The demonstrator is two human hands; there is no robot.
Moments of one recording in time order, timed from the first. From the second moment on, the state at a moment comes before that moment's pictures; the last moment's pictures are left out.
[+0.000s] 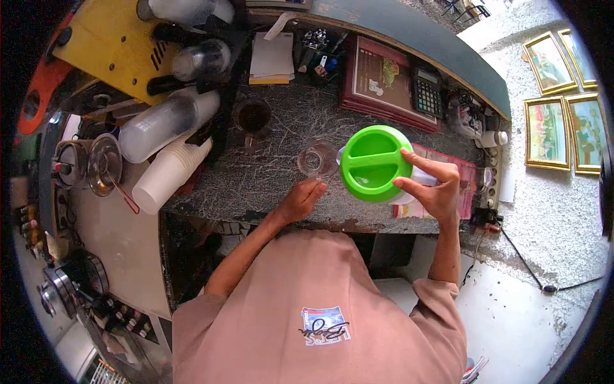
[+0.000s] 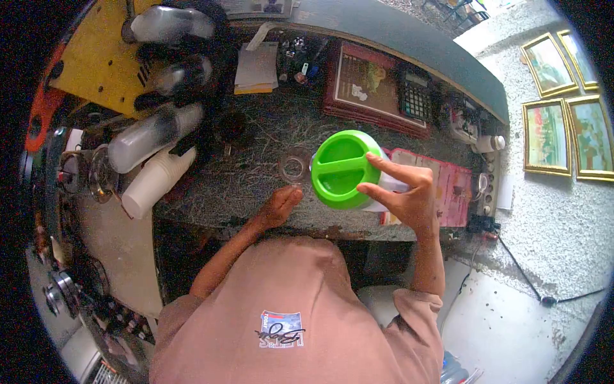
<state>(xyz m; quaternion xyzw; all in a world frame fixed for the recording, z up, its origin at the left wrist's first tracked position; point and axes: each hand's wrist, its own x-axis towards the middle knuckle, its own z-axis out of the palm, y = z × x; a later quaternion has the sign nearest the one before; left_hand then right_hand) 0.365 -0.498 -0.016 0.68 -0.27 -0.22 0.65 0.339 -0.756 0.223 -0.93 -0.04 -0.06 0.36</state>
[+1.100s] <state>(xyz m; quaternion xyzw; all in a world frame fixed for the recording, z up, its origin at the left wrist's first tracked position) 0.365 -0.500 -0.013 0.67 -0.30 -0.16 0.65 0.381 -0.720 0.257 -0.96 -0.16 0.09 0.22</state>
